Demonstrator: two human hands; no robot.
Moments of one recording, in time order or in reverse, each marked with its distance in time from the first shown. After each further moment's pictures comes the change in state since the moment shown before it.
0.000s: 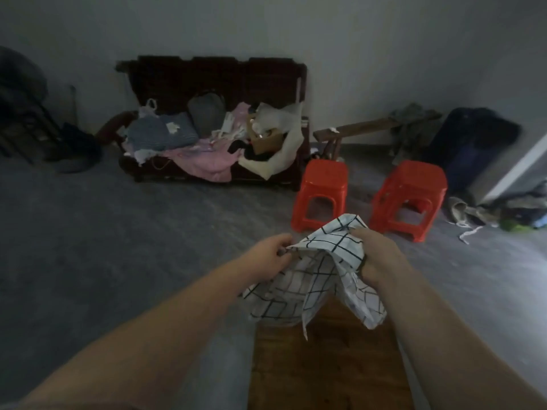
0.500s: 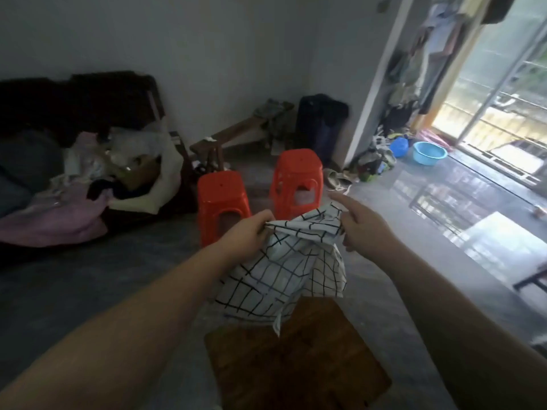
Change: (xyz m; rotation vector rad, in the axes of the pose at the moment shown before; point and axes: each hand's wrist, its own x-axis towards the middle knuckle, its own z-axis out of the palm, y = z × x) left_hand 0.181 0.064 -0.010 0.169 -0.246 0.563; right_hand -0.016 -0.079 -0.039 -0.904 0.441 -0.522
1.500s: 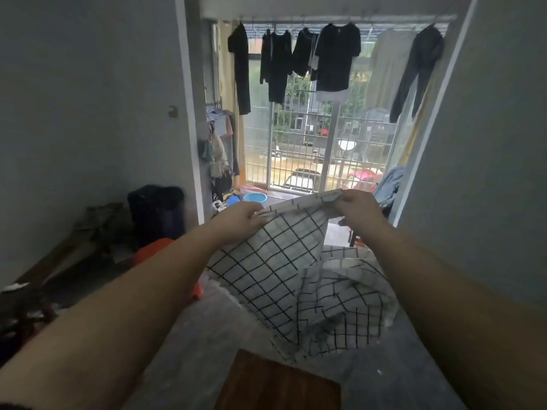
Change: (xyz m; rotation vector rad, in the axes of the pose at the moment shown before) left_hand 0.110 0.206 -0.076 0.142 -0.263 0.784; right_hand -0.114 -0.086 -0.144 0.171 0.921 0.247
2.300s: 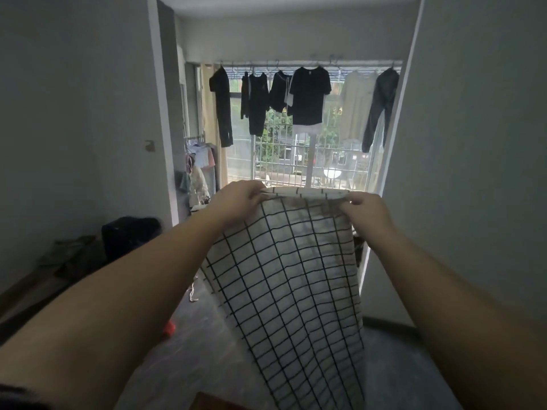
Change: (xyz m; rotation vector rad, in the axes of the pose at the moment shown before) left_hand 0.087 0.172 0.003 0.165 0.274 0.126; right_hand 0.020 0.019 -0.173 -0.137 0.209 -0.139
